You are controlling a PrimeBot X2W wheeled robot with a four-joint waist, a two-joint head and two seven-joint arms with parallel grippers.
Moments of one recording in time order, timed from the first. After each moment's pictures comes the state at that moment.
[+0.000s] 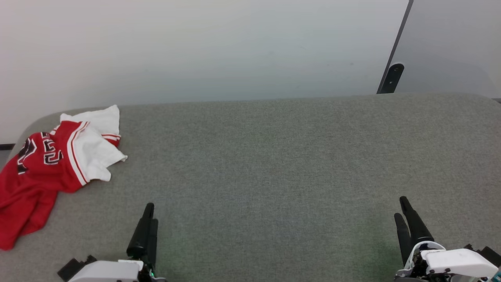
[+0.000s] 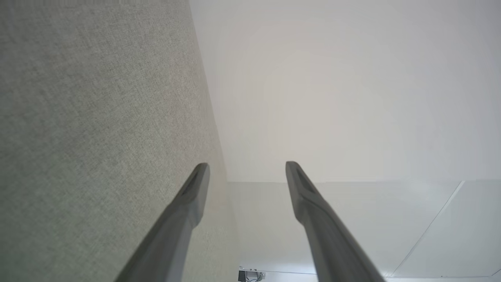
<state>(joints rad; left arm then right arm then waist) -0.03 0.05 0.04 0.22 -1.55 -0.13 0.03 -0.07 -0.04 0.00 0.27 1.56 0.12 0.03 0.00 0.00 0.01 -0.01</state>
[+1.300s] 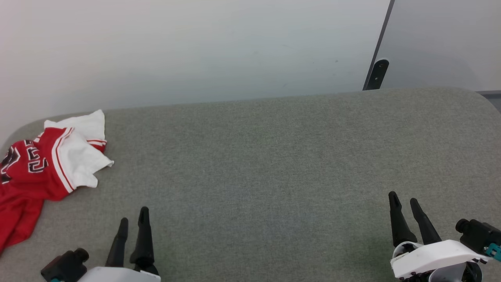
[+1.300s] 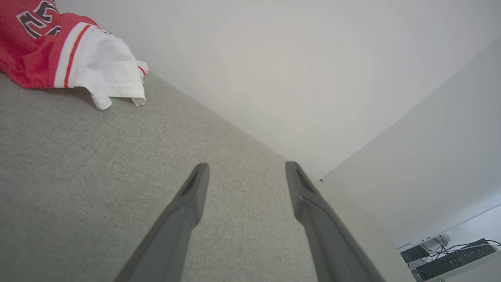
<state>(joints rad) 0.05 0.05 0.07 0.07 -0.71 -0.08 -0.11 -0.08 -0.04 0.01 0.24 0.61 0.12 -0.11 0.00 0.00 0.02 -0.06</state>
